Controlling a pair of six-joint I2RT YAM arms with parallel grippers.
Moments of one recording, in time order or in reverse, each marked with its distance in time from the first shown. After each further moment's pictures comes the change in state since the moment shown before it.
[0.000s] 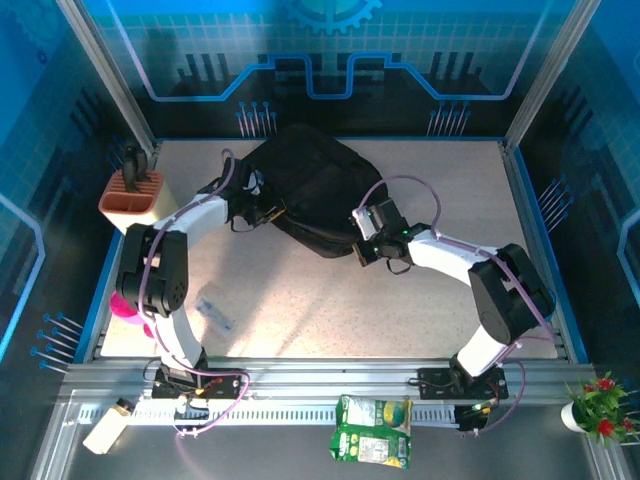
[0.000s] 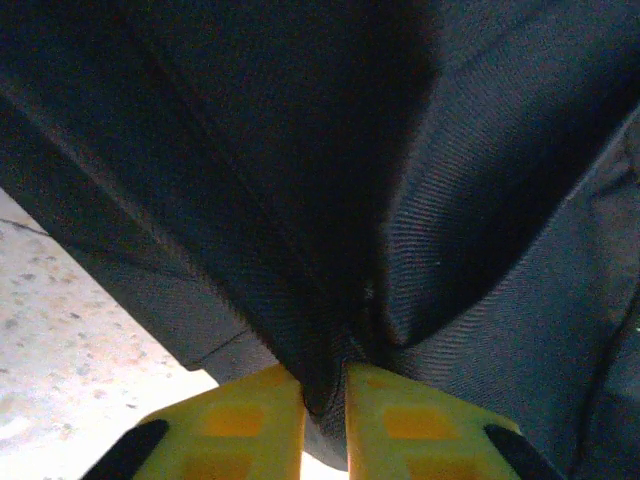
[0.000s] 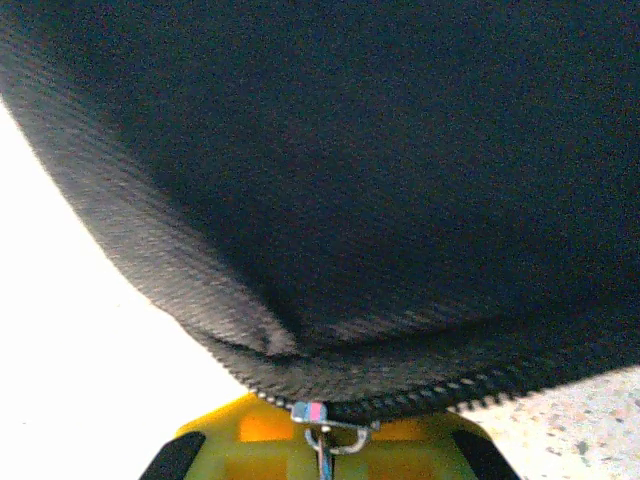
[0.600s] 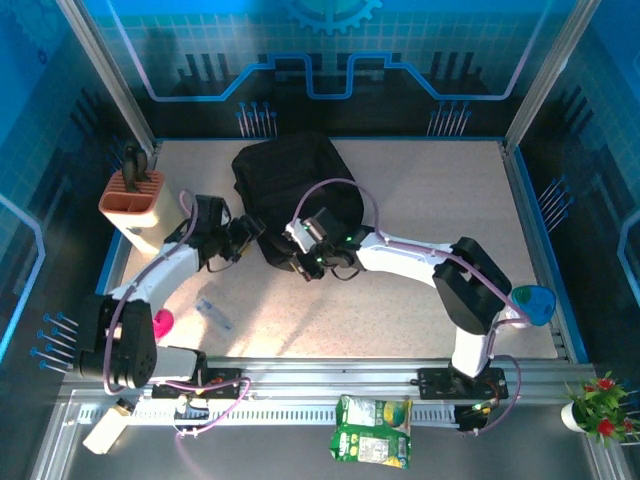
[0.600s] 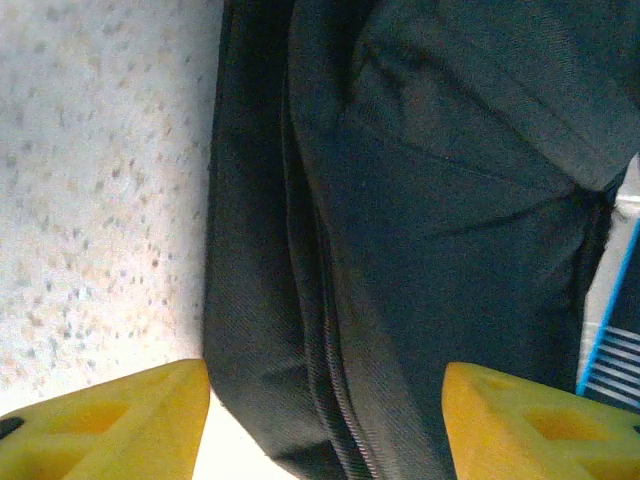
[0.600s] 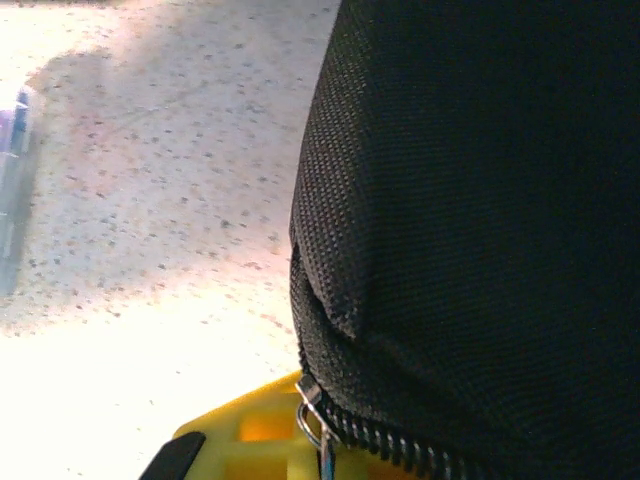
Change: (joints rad) left arm 0.050 -0.476 -0.468 0.055 -0.080 -0.239; right arm 0.327 0.193 0.301 -0.048 -0.099 0.091
